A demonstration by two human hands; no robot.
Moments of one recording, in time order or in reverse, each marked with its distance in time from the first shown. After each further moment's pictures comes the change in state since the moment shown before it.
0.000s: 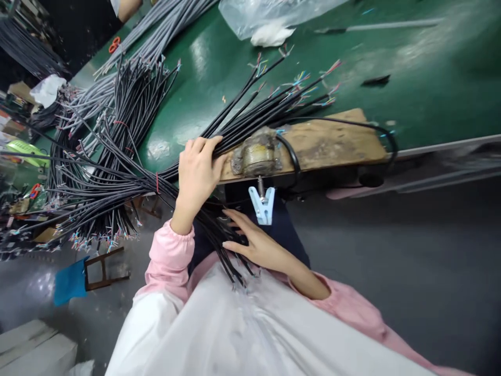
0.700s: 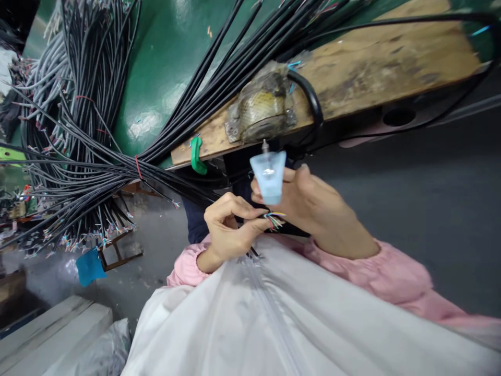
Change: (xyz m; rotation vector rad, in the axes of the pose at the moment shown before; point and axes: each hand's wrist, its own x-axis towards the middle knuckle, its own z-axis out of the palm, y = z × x) left_hand -0.118 0.055 0.055 -1.183 0.134 -0.308; right_hand 0.002 -0.031 -0.048 0.941 0.201 0.030
